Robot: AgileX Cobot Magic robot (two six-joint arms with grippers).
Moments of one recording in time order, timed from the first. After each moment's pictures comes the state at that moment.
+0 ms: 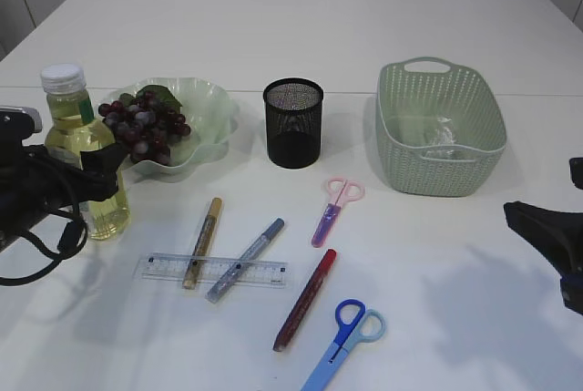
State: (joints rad) left arm -0.18 1.97 -0.55 -0.01 -1.10 -0.07; right arm 0.36 0.83 -0.35 -0.17 0.05 -0.10
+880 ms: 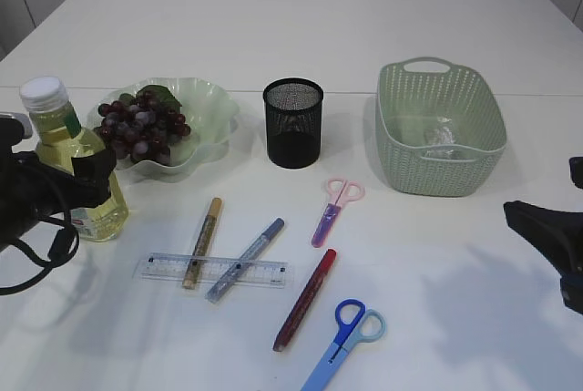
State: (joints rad) left arm -0.18 1.95 -0.50 -0.03 -1.11 -0.07; right arm 0.36 0.83 -0.35 -0.17 0.04 -0.10
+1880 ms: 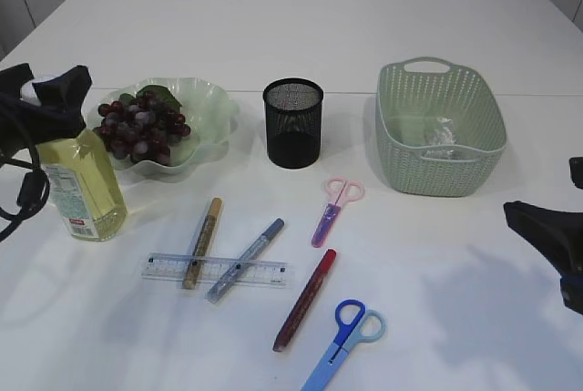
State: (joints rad) left arm -0.18 1.72 -0.50 -0.01 -1.14 -0.07; right arm 0.36 0.83 -0.35 -0.17 0.04 -0.10
